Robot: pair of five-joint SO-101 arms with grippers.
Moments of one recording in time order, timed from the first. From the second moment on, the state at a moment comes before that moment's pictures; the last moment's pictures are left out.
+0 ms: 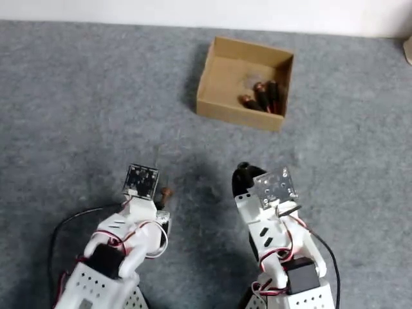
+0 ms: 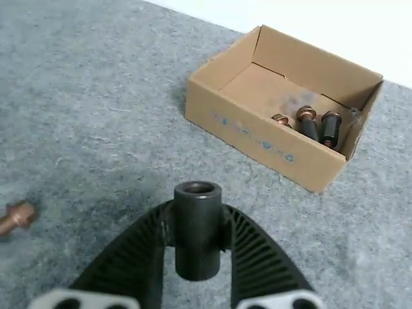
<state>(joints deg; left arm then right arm) 19.7 -91.9 94.4 58.8 16.6 -21.0 -105.0 87.8 45.8 11.3</state>
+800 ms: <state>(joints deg) 19.6 -19.5 62.5 48.6 18.0 -21.0 -105.1 88.8 45.8 11.3</state>
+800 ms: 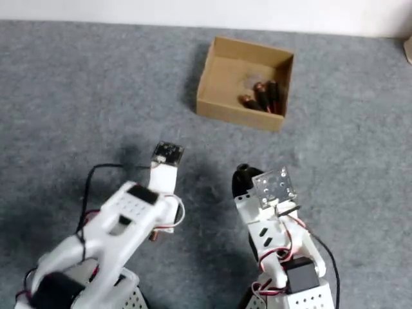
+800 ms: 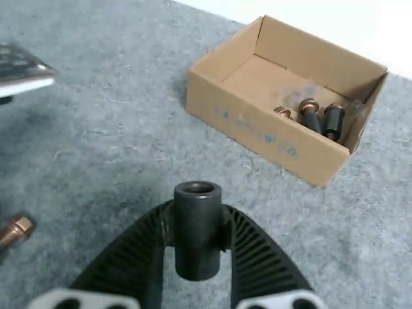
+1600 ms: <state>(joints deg) 18.0 -35.8 54.1 53.1 19.1 -21.0 -105.1 88.8 45.8 11.3</state>
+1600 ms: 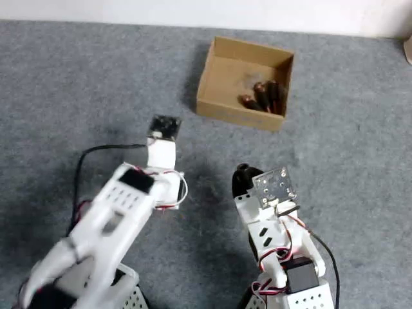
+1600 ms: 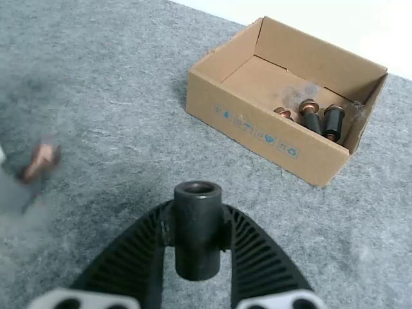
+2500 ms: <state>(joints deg) 25.5 -95.9 92.0 11.0 39.7 -23.9 -105.1 88.8 45.8 11.3</state>
